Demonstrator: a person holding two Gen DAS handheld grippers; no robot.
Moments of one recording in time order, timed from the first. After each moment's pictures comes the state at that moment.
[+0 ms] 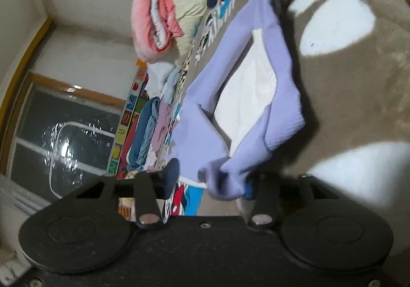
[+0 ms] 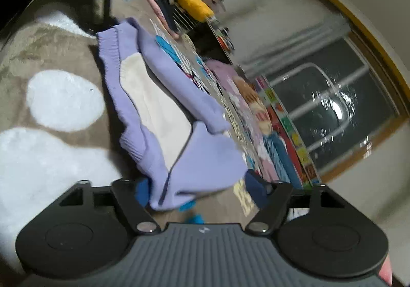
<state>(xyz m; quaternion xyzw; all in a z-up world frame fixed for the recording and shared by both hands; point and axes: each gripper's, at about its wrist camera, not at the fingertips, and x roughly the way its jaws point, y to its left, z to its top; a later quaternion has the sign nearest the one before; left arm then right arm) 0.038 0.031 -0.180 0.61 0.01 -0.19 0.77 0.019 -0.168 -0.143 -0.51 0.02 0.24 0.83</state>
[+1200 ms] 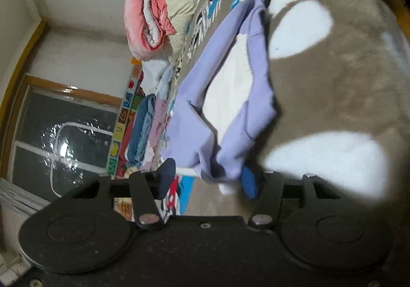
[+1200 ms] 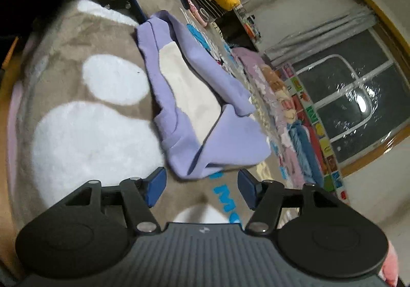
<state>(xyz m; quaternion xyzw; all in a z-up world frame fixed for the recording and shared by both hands) 0.012 0.033 -0.186 0.63 0.01 -0.19 0.76 -0.008 -0.176 -0.138 -0.51 0.07 0.27 0.81</state>
